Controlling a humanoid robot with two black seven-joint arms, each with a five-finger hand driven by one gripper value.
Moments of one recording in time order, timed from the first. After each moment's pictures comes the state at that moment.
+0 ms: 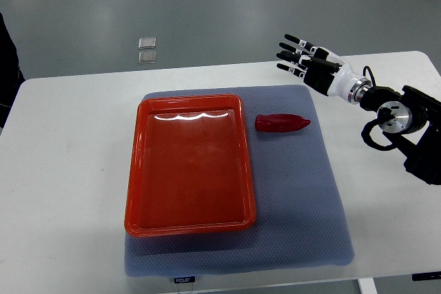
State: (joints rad) left arm -0.01 0.00 0.07 -0.17 0.12 0.02 0.02; right arm 0.81 -0.29 0.63 0.67 -0.03 0.38 0.08
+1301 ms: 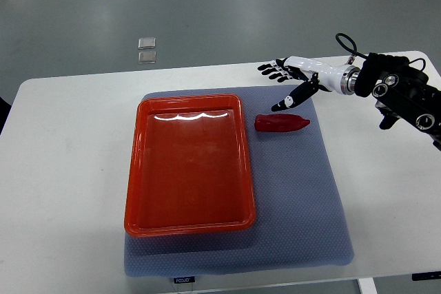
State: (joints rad) left arm -0.02 0.00 0.07 -0.17 0.12 0.02 0.02; right arm 0.93 -0.33 0.55 0.75 -1.23 0.39 0.16
